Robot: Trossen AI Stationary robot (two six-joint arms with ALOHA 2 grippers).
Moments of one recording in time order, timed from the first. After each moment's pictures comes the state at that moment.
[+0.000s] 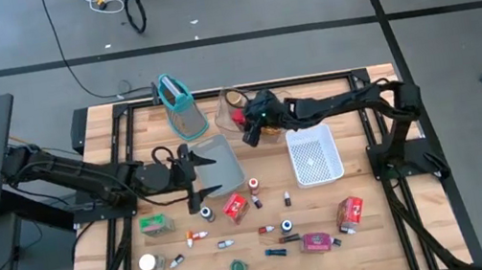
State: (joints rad) left arm -0.26 1.05 0.68 0.02 -0.41 -0.06; right arm -0.28 1.80 1.14 0.00 0.28 0.00
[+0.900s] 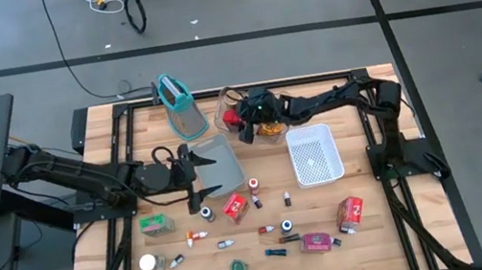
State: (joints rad) left arm -0.26 1.05 0.68 0.02 -0.41 -0.06; right arm -0.38 1.96 1.14 0.27 0.05 -0.19
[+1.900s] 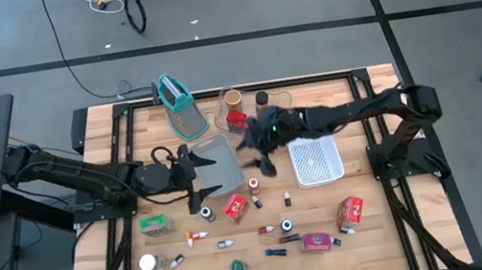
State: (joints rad) left arm -0.26 1.05 0.68 0.02 -0.40 -0.12; right arm -0.11 1.67 1.14 -0.05 -0.25 -0.13
